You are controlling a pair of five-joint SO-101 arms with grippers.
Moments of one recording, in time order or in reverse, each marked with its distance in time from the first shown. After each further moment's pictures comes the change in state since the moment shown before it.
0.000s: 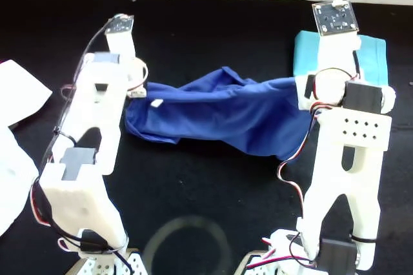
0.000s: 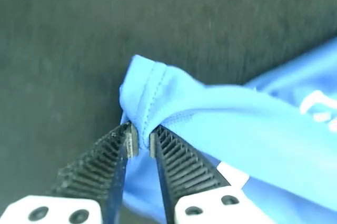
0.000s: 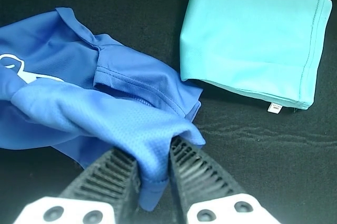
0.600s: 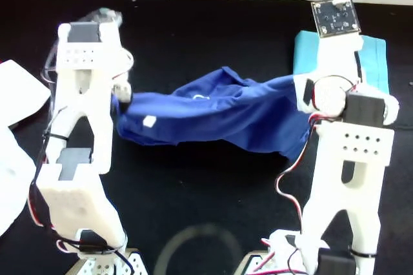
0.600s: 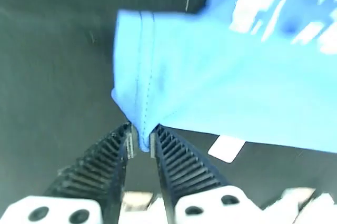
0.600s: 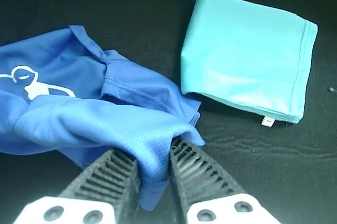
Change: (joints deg) left arm -1.8 0.3 -15.9 36.4 -3.0; right arm -1.6 -6.1 0.4 0.7 0.0
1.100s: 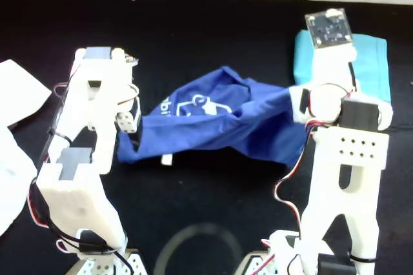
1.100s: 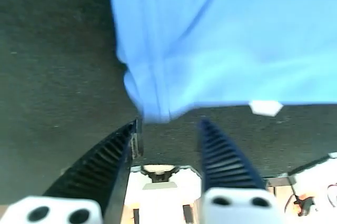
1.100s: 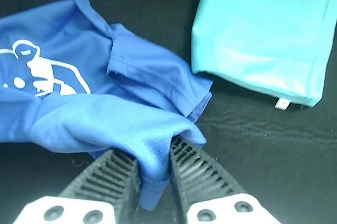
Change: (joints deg) left arm 0.2 0.0 15.4 -3.3 -4.3; right arm -0.3 -1.8 7.5 -0.9 0.0
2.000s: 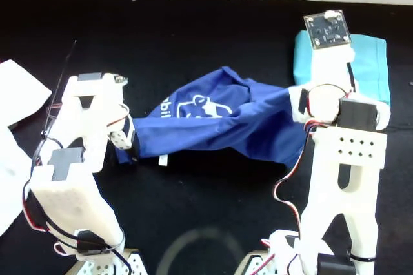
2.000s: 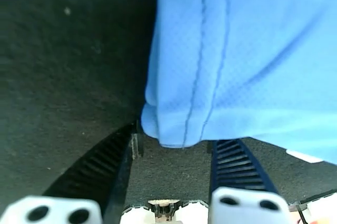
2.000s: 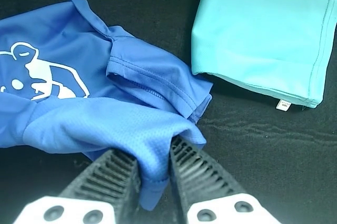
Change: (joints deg) left arm -4.9 0.0 16.2 -17.8 -5.0; right arm 0.0 0.0 0.5 -1.2 0.0
